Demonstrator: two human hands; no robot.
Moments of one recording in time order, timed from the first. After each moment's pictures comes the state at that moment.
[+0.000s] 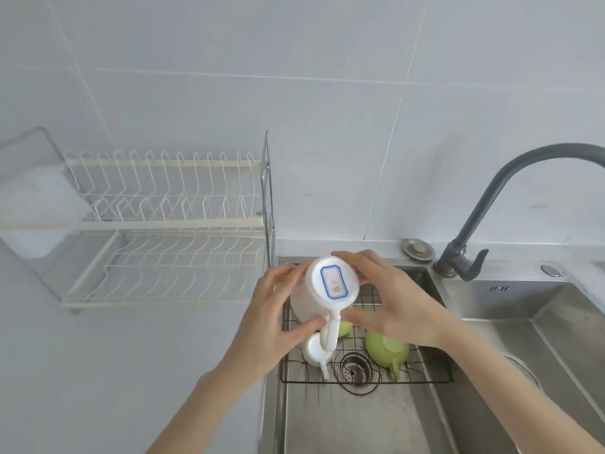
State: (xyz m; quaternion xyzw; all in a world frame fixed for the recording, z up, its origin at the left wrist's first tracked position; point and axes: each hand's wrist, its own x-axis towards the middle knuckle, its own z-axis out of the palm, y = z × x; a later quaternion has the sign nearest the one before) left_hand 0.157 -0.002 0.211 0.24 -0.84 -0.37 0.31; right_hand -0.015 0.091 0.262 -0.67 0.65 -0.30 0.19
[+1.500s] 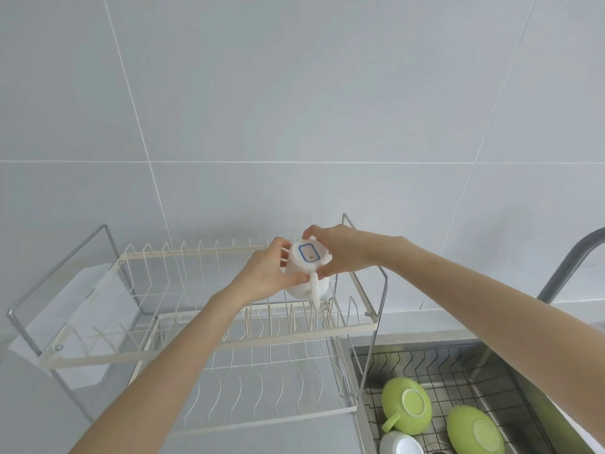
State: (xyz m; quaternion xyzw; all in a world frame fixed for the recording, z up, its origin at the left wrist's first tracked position) left_hand 0.191 -0.263 0.308 0.32 -0.86 -0.36 0.18; right_hand 0.050 -0.190 0.353 -0.66 0.75 -0.02 0.12
